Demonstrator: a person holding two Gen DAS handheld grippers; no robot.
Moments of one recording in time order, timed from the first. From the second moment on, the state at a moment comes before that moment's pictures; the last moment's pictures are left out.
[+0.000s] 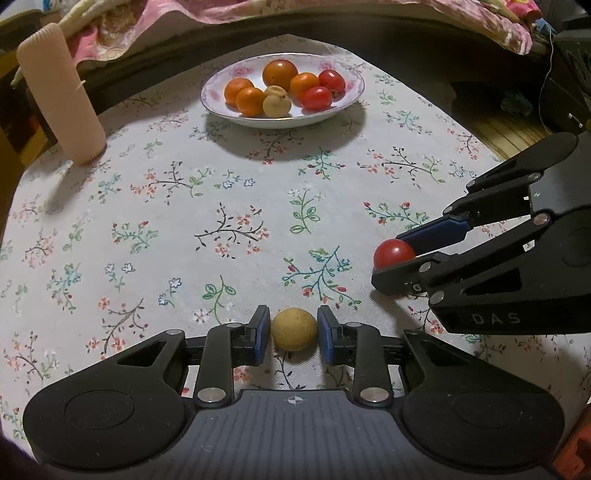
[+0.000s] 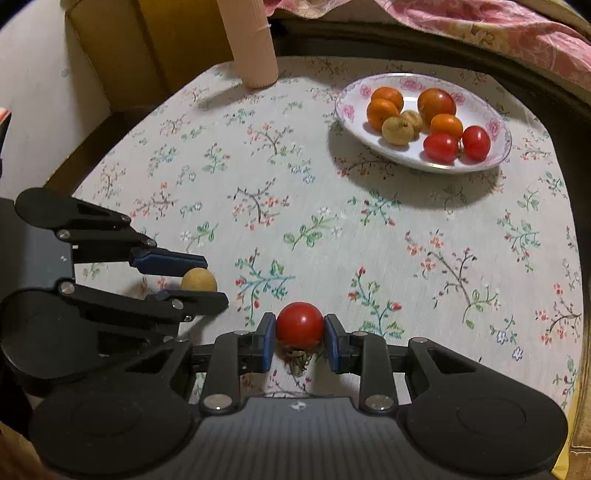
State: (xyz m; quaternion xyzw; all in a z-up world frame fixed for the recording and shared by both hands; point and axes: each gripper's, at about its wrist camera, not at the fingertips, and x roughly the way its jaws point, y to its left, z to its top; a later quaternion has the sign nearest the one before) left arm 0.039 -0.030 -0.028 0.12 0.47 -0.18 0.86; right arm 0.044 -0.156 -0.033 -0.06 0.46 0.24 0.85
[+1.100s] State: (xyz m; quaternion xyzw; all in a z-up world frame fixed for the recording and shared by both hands) left arm 0.037 -0.033 -0.024 0.13 0.47 -0.19 0.85; right arm 0.042 -0.164 -0.033 -0.05 0.47 0.23 0.85
